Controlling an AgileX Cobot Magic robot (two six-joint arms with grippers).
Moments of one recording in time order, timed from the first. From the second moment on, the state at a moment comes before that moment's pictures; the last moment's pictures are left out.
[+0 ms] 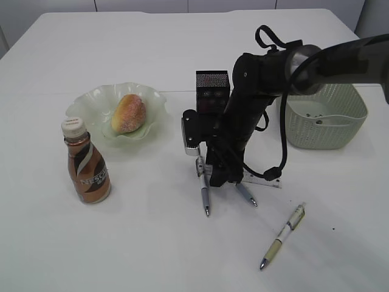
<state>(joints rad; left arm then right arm) -0.19 0.81 -0.81 -0.09 1.24 -0.16 0.36 2.31 -1.73 0.28 0.91 -1.42</state>
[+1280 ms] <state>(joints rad) -0.19 0.81 -0.81 -0.09 1.24 -0.16 0.36 2.32 -1.84 0.27 1.00 -1.21</state>
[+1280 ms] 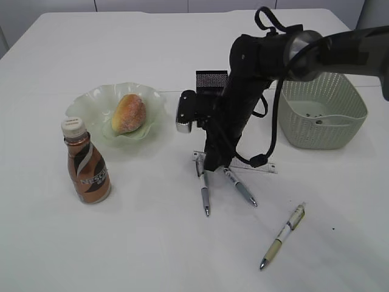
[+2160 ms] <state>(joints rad) -0.19 0.81 -0.81 -0.10 1.24 -0.16 0.36 2.32 -2.14 0.09 1.22 -0.06</state>
